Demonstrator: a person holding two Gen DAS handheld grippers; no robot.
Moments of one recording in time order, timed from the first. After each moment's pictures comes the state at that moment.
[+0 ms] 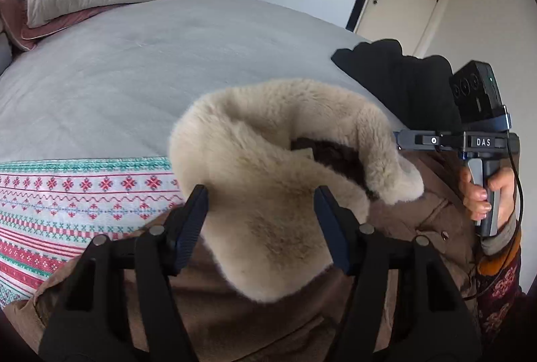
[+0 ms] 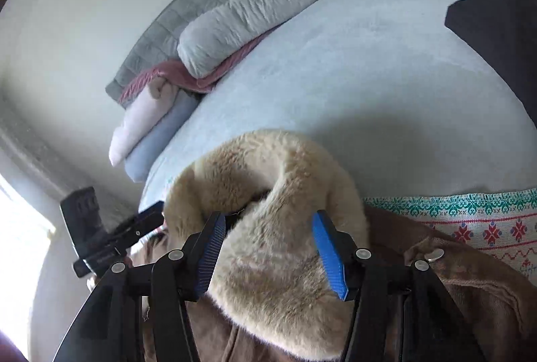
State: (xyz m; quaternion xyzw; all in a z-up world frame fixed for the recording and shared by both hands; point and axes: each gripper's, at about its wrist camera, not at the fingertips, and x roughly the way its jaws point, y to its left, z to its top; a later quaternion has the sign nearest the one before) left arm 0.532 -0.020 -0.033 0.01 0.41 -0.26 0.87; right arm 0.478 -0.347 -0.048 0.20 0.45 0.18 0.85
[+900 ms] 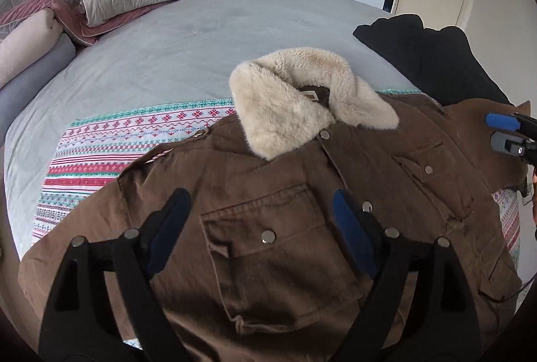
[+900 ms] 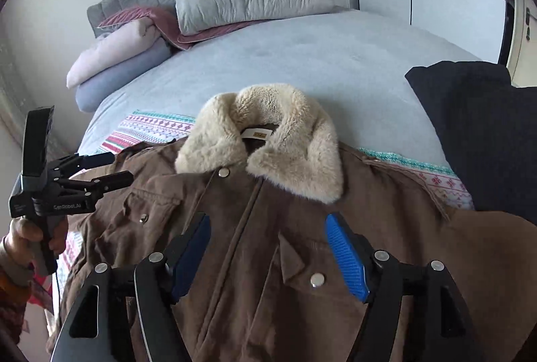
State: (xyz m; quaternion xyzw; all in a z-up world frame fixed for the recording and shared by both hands) left arm 0.371 0.007 0.034 0.07 0.42 -0.13 0.90; right arm 0.286 -0.287 0.049 0.03 0.43 0.07 0.90
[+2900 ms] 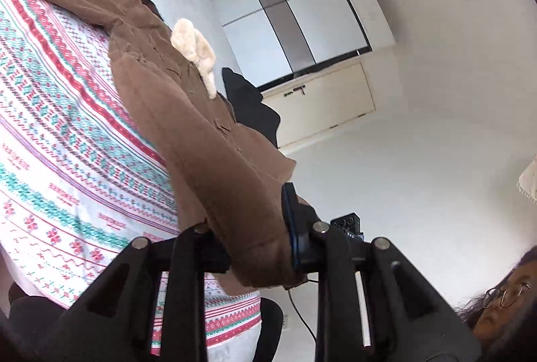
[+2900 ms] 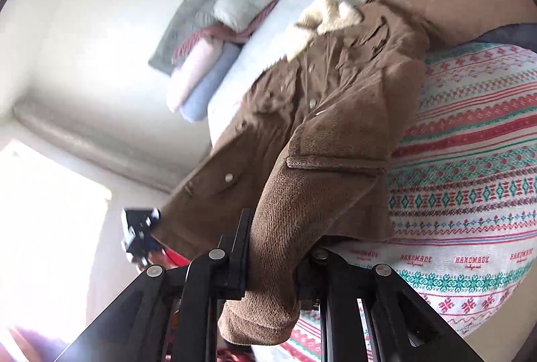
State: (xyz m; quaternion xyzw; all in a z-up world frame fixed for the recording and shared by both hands) left arm 0.022 0.178 -0.005 -0.46 0.33 -0.34 0.75; right arm -0.048 -0.323 0.067 0.39 0.42 0.17 0.80
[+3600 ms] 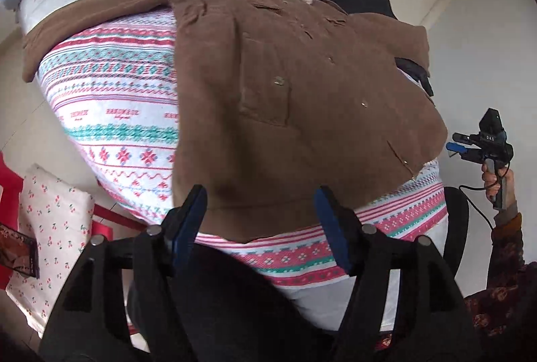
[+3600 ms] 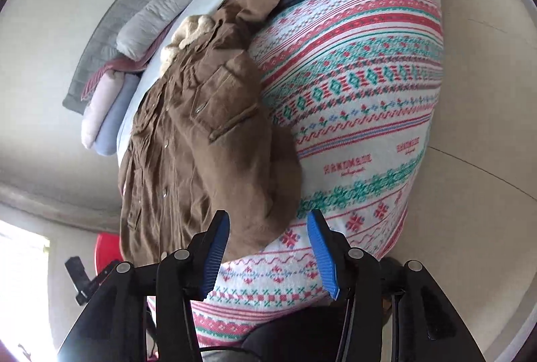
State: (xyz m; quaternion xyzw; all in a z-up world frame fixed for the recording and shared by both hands) left arm -0.024 0.090 -0.041 -0.07 0.48 -0.23 0.84; right arm -0.138 -0.384 -0.027 0.34 0.51 0.03 0.79
